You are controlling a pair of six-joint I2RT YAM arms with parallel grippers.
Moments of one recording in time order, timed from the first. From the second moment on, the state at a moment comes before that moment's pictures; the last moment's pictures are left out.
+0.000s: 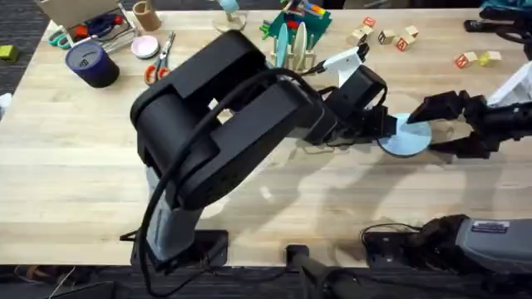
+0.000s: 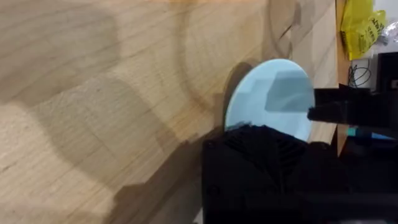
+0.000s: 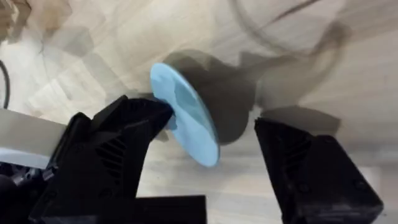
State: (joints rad) left arm -0.91 2.12 1.16 0.31 0.42 -0.88; right arm -0.64 1.57 0.95 -0.99 -0.54 -0.12
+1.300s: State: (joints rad) left arm -0.91 2.12 1.16 0.31 0.43 -0.89; right arm -0.56 1.65 0.95 -0.83 -0.68 -0.17
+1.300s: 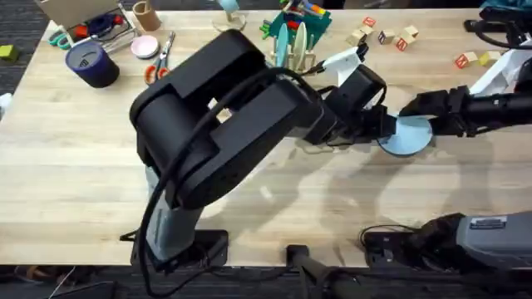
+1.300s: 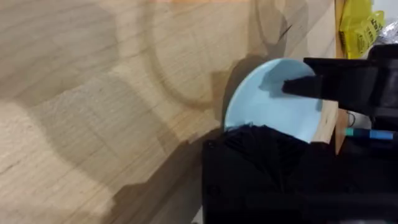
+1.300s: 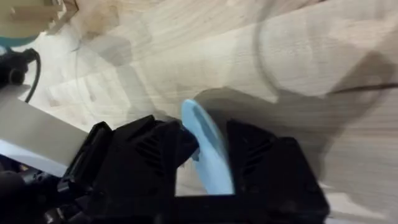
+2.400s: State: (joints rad) left arm -0.89 2.12 1.16 0.30 0.42 -0.87; right arm -0.57 1.64 0.99 -0.93 -0.65 -0.19
